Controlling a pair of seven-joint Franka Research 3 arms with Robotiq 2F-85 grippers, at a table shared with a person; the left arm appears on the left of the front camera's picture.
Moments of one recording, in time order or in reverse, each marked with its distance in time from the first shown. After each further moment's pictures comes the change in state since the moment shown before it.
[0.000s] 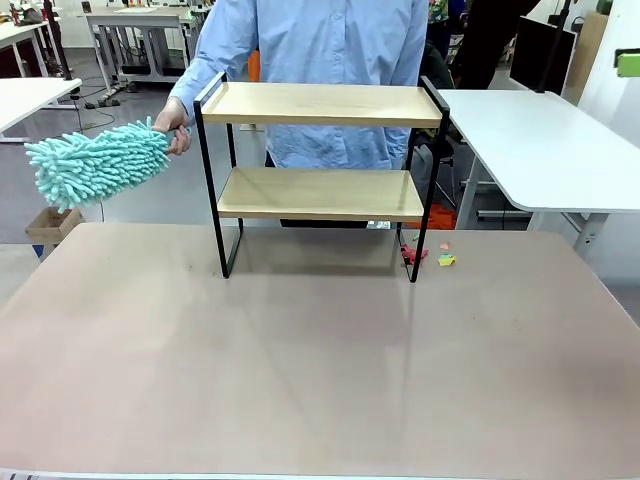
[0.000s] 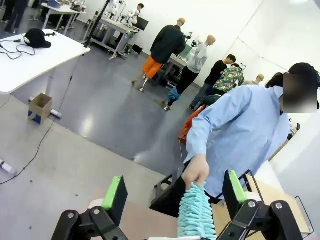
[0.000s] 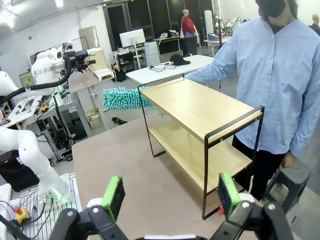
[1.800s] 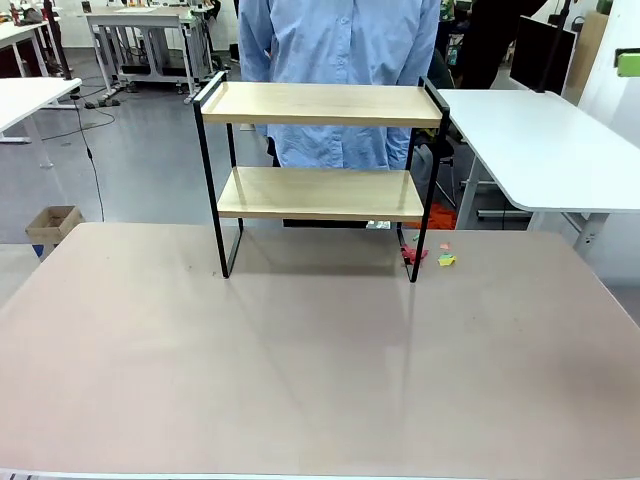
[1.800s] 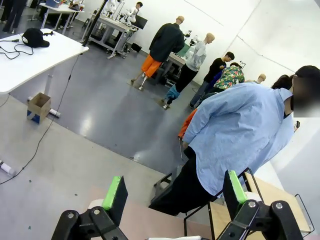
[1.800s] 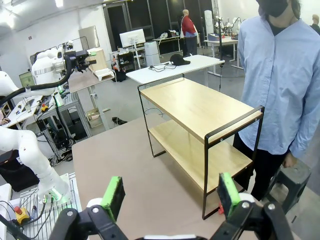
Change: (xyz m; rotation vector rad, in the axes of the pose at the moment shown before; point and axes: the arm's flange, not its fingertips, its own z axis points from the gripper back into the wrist) left arm -0.006 -0.009 -0.005 -0.004 0.009 -0.005; right arm 0.000 0.000 0.000 0.000 0.000 0.000
